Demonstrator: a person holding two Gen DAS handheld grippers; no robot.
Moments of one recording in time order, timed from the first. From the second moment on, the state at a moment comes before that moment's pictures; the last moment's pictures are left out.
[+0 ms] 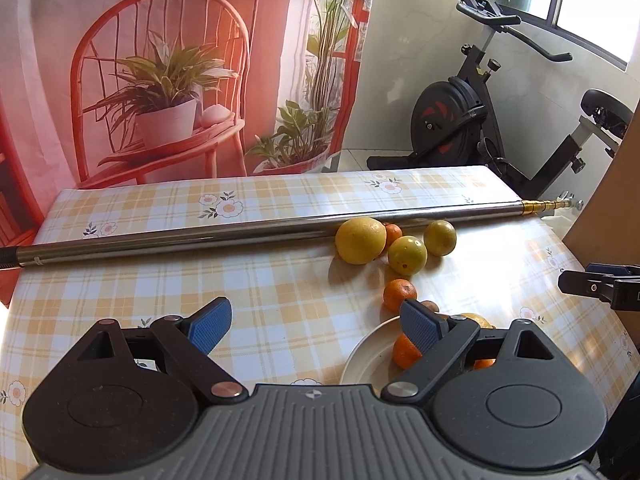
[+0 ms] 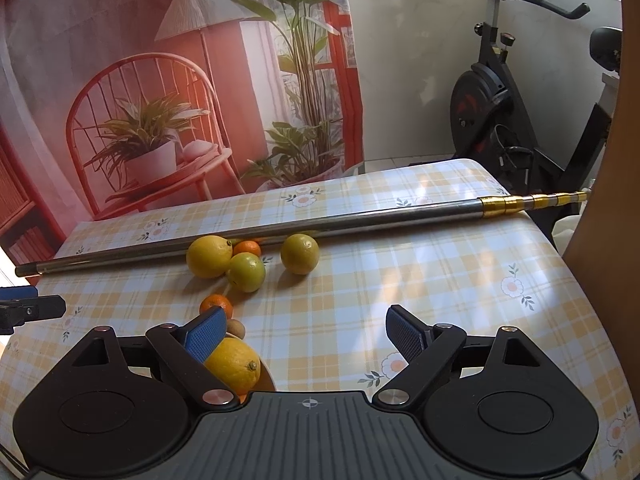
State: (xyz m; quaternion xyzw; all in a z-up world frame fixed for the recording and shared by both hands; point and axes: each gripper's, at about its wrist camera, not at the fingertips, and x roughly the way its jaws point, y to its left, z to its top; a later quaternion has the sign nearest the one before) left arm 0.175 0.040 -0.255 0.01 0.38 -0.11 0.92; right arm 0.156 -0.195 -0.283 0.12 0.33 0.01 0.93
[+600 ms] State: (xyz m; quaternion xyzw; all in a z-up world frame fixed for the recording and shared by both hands) left arm 0.238 -0.009 -0.289 0.05 0.37 -0.19 0.91; right arm 0.184 -0.211 -0.309 0.13 0.35 0.00 0.93
